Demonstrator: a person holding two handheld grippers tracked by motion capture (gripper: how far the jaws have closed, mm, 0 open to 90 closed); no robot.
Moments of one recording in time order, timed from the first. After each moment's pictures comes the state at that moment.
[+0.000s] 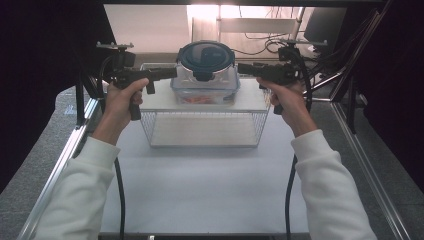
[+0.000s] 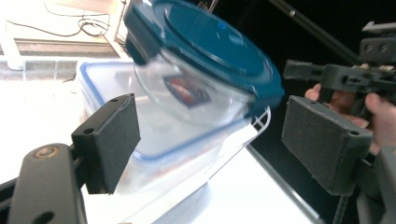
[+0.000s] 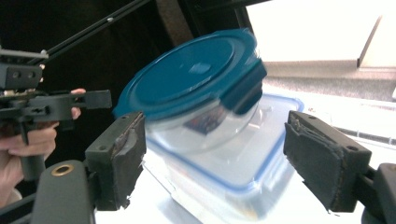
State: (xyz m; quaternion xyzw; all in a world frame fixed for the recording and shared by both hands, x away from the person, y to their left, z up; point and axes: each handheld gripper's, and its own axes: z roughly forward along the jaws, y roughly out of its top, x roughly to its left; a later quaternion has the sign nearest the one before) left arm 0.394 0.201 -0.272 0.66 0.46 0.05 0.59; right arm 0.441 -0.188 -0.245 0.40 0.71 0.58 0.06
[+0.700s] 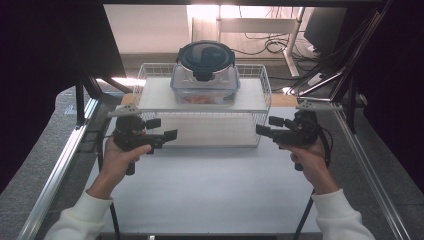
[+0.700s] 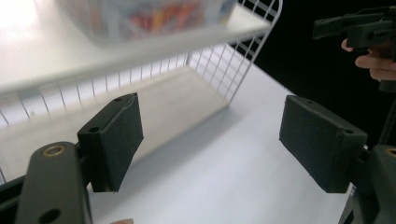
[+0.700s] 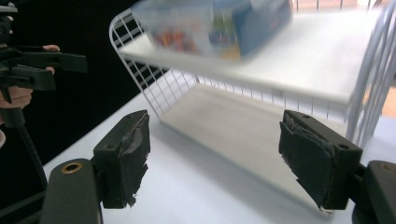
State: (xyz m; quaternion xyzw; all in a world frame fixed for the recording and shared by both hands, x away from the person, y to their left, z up) left arm 0.298 0.183 -0.359 0.74 0.42 0.11 0.52; right arm 0.354 -0.247 -0.341 0.37 0.75 0.54 0.07
